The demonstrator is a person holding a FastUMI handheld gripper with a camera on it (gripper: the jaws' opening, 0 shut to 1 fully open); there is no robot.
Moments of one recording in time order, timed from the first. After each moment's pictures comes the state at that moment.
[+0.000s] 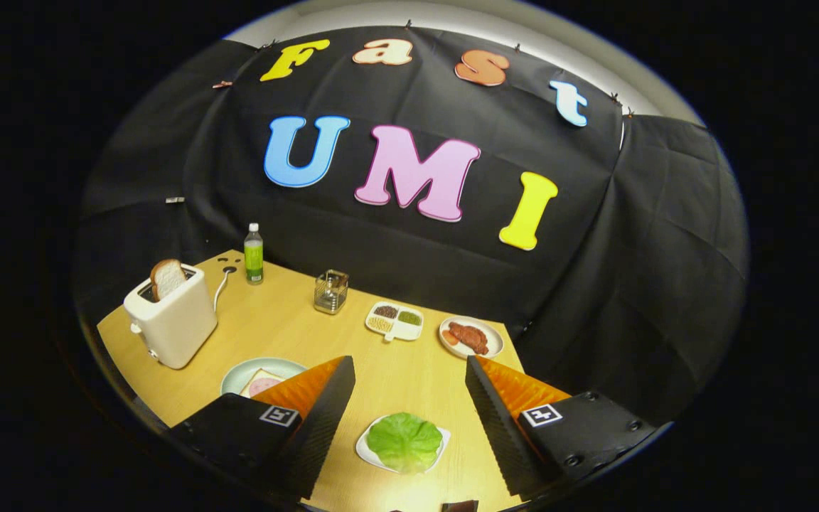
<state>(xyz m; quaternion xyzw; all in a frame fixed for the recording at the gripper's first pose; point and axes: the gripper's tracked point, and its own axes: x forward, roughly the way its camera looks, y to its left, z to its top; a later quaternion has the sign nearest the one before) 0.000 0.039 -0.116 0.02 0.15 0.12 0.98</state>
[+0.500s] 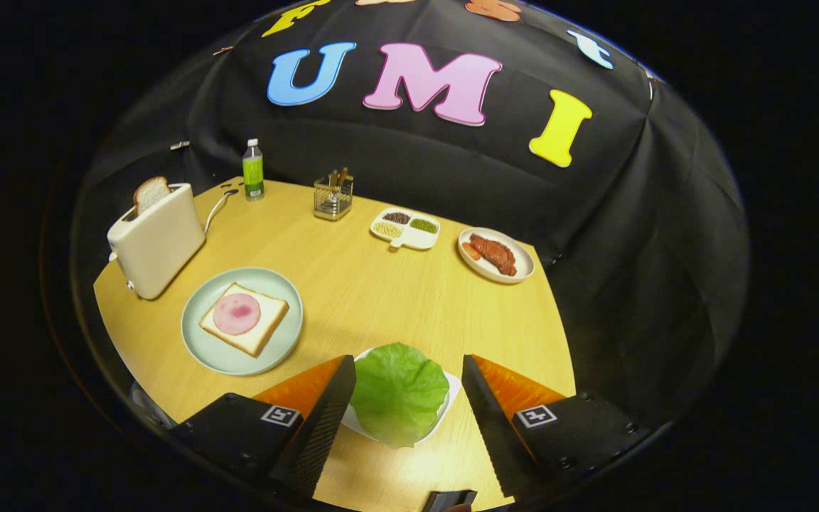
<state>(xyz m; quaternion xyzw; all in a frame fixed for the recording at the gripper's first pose) 0.020 0.037 -0.274 -0.01 0.30 0.18 0.94</state>
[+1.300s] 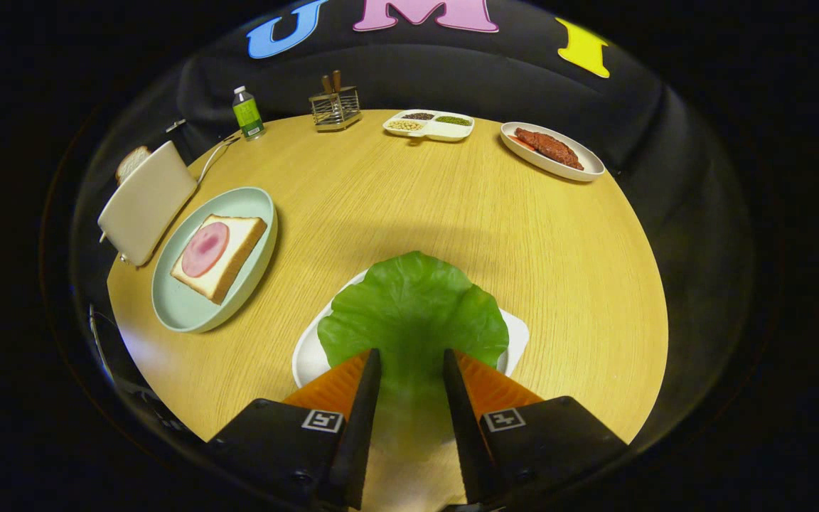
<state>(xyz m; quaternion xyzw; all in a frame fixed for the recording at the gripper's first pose) 0.017 0.072 -0.391 0.03 0.43 0.25 0.87</state>
